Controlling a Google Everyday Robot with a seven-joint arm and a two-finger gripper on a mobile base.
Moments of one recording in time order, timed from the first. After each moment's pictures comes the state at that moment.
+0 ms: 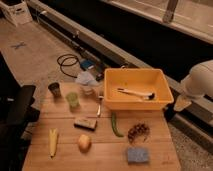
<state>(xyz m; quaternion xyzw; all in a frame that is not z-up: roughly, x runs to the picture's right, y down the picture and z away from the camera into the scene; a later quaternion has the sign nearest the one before) 0.358 0.037 0.651 -0.13 0.08 0.20 0.97</state>
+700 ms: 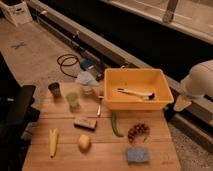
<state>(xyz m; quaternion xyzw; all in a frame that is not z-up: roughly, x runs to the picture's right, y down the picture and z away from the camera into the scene) 0.358 0.037 0.651 -0.13 0.08 0.20 0.97</state>
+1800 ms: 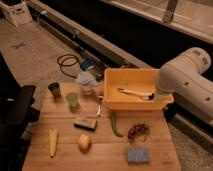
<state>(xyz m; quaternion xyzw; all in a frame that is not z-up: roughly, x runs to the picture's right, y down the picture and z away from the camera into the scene) 0.221 0.011 0.644 -0.11 0.03 0.03 0.99</state>
